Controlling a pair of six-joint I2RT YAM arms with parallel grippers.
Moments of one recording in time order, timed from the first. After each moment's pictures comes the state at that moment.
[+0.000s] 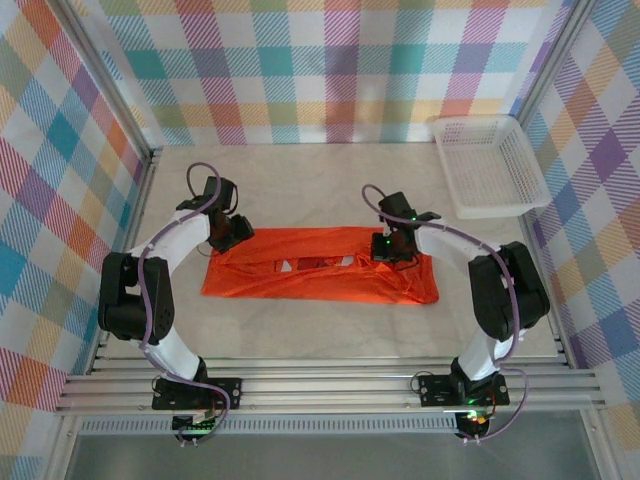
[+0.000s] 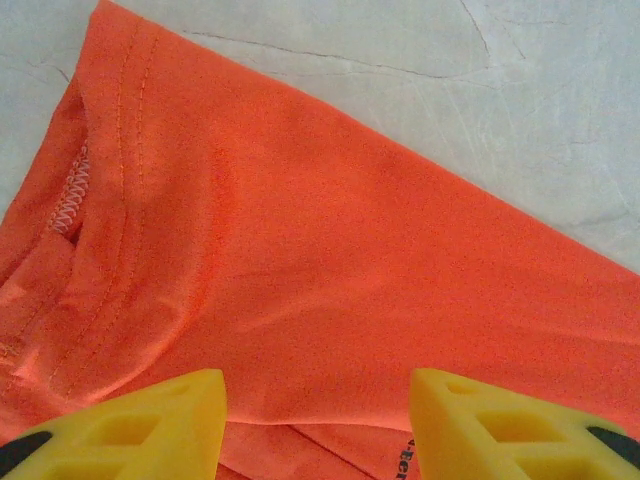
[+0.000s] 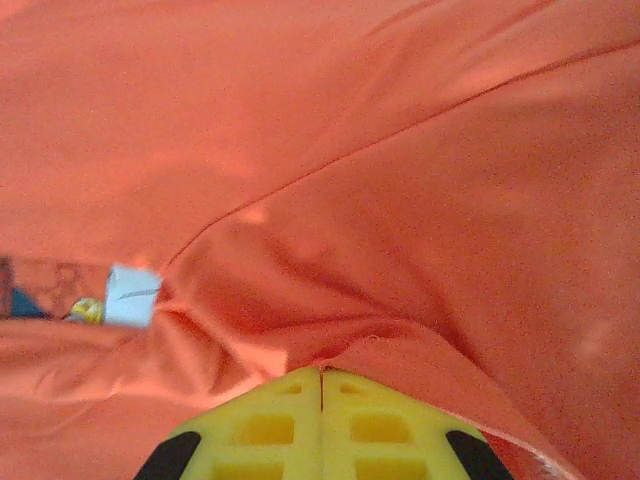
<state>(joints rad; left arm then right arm) -0.16 1.67 1.16 -0.67 0.04 -0.65 0.47 1.69 1.08 -0.58 -0.10 0.46</state>
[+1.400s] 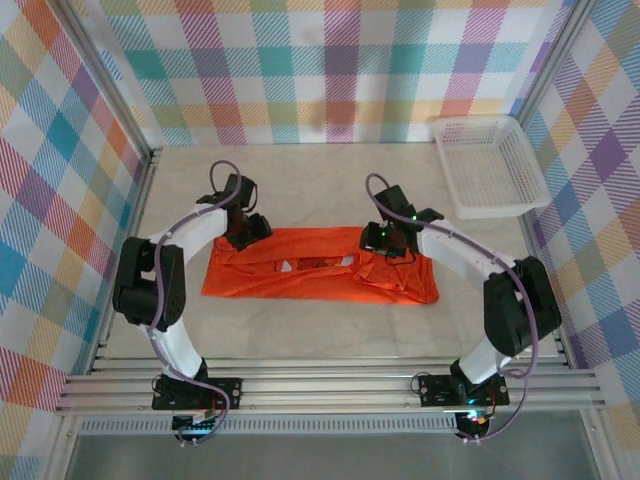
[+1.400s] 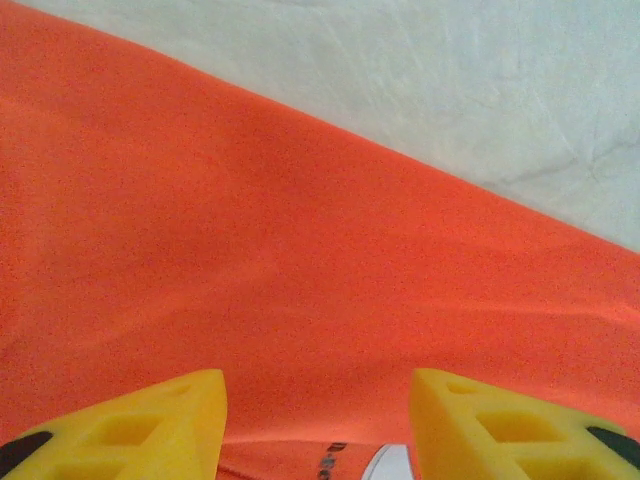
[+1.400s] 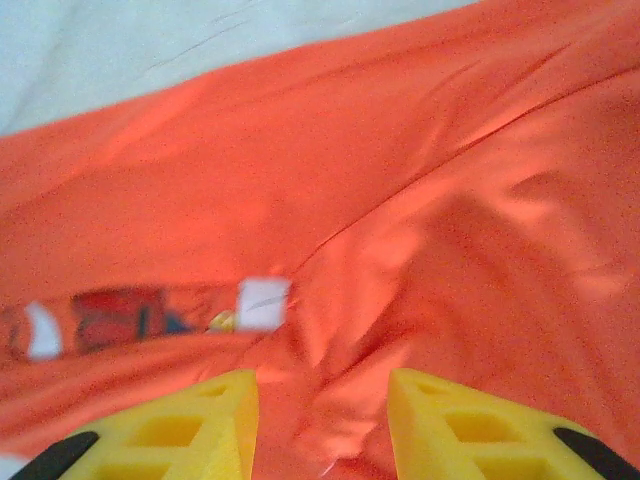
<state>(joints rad) -0.25 1.80 1.25 -0.65 0.10 -0.66 0.49 1.62 1.13 -0.60 -0.07 0.67</state>
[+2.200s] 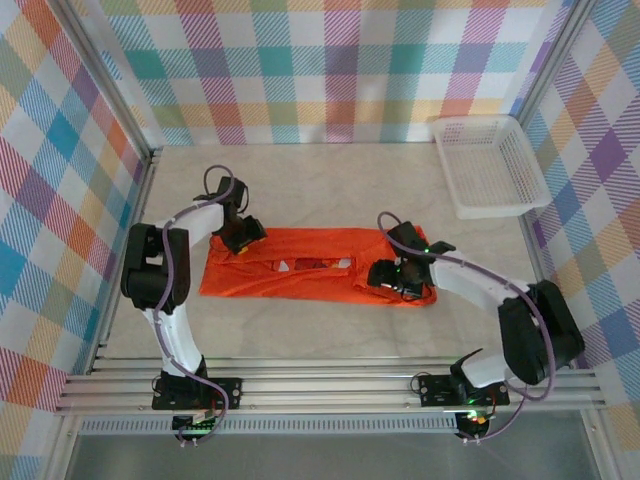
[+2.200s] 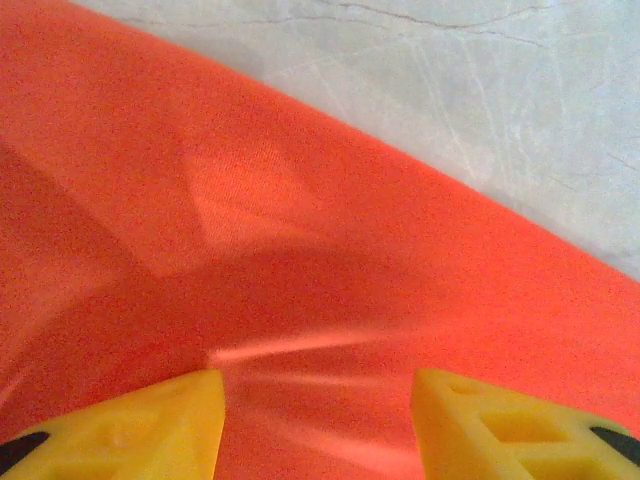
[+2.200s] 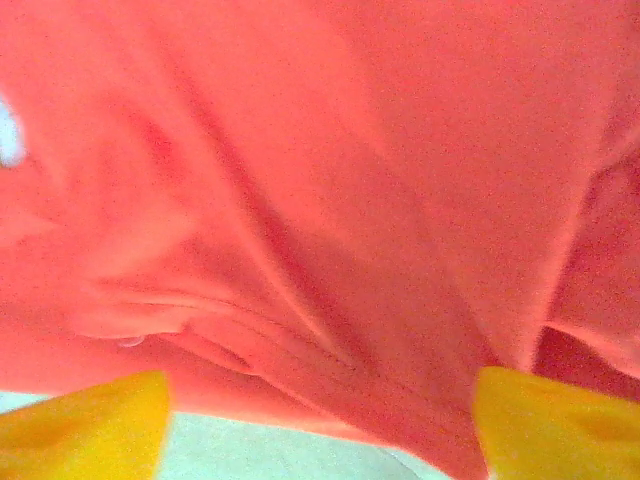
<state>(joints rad) -0.15 1.89 1.28 -0.65 0.17 -0.65 0.50 1.40 0.82 -0.63 -0.07 0.68</state>
